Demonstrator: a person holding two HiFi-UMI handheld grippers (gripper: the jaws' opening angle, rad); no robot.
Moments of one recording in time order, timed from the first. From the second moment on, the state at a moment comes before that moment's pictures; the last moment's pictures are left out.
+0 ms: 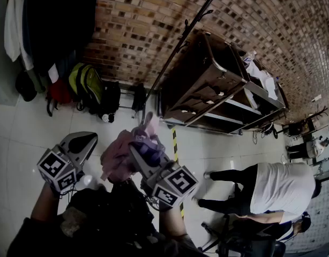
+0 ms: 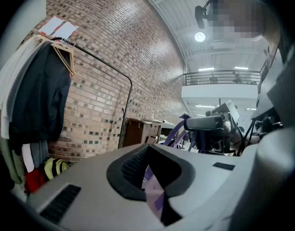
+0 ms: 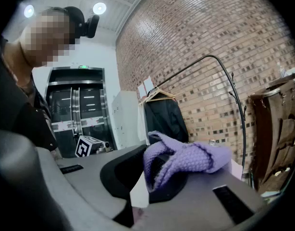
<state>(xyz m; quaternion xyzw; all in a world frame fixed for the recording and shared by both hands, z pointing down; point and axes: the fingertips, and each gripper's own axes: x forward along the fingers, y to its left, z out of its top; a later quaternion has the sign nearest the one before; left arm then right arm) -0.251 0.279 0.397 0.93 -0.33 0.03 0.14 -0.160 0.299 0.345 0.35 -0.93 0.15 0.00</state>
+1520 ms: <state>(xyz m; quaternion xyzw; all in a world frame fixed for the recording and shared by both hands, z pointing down) -0.070 -0.096 0.410 0.90 -0.42 0.03 0.12 -0.014 -0.098 0.386 0.20 -0.96 0.16 0.05</state>
